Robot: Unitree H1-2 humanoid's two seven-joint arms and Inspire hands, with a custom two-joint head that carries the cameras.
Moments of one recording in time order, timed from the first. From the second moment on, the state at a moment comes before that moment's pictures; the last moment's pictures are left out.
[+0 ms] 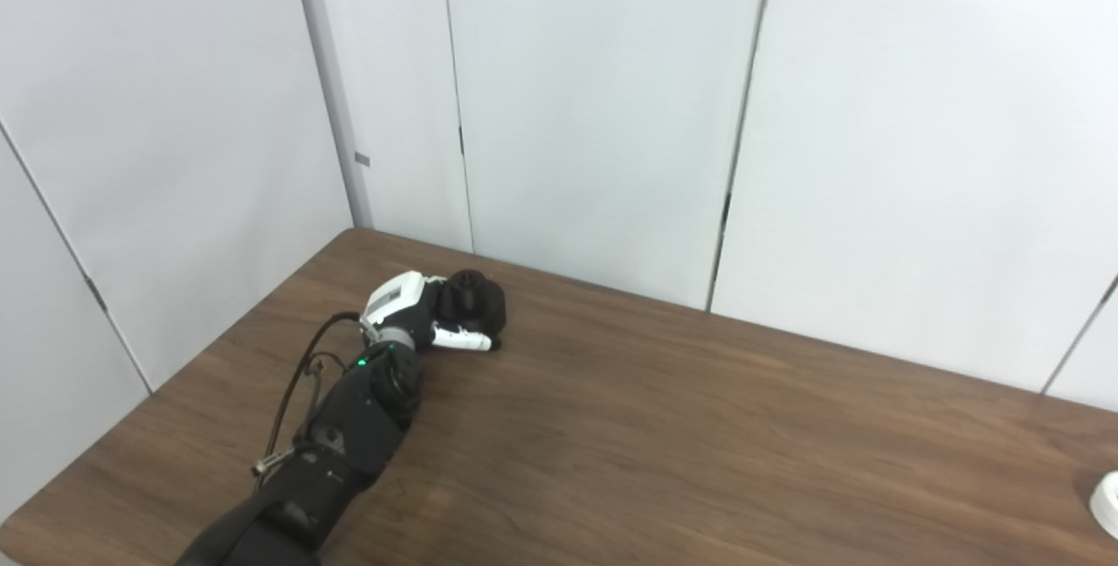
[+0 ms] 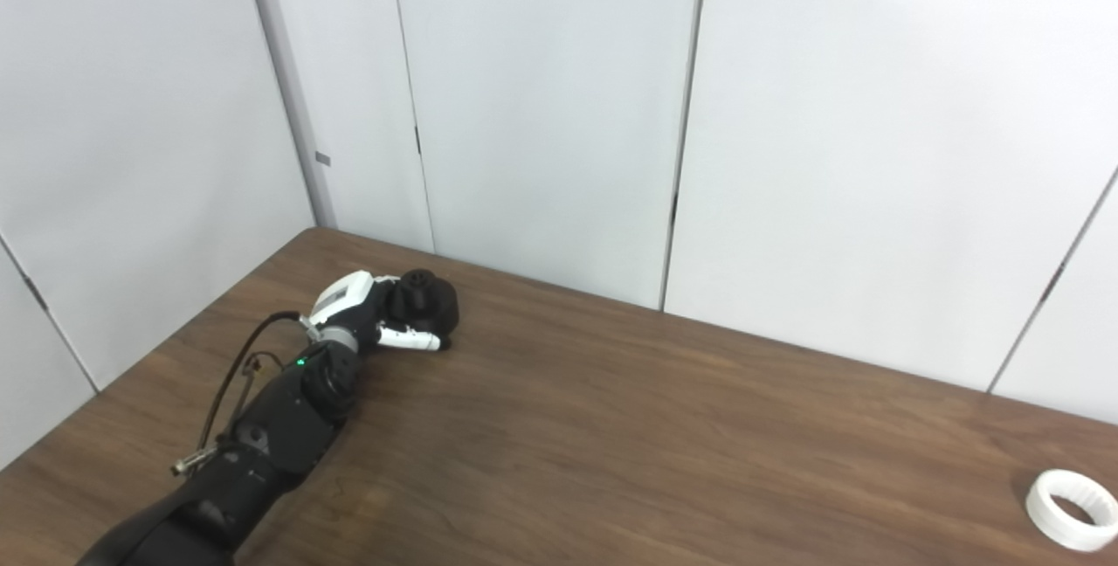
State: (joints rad) left arm -0.58 0.49 -0.11 0.69 0.50 0.31 0.11; right arm 0.28 -0.18 -0.21 -0.36 0.21 0.16 0.12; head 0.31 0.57
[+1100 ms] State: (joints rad) left arm -0.61 0.48 -0.16 0.70 0.52 0.31 0.18; right arm 0.28 -0.18 -0.21 -0.37 0.21 0.18 0.11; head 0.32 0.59
